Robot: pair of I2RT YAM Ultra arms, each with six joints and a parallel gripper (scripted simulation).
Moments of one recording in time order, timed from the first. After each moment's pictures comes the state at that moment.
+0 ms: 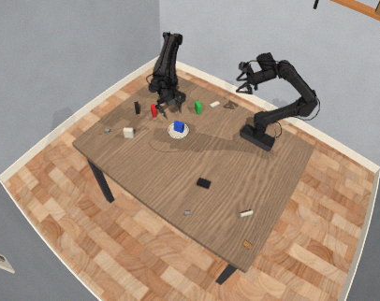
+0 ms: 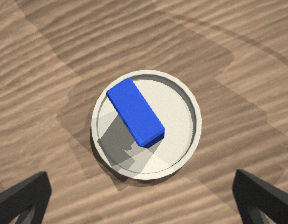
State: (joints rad) left arm -1.16 0.67 1.31 -1.27 -0.04 -0.03; right arm 0.41 1.23 0.67 -0.59 -0.53 -0.70
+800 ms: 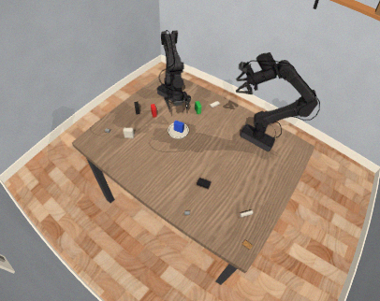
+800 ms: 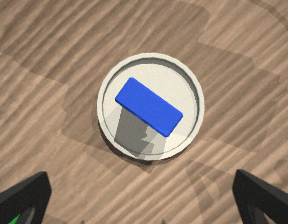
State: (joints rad) left arm -1.16 0.67 1.31 -1.27 -0.04 -0.03; right arm 0.85 1.21 0.80 -0.74 -0.02 -0.02
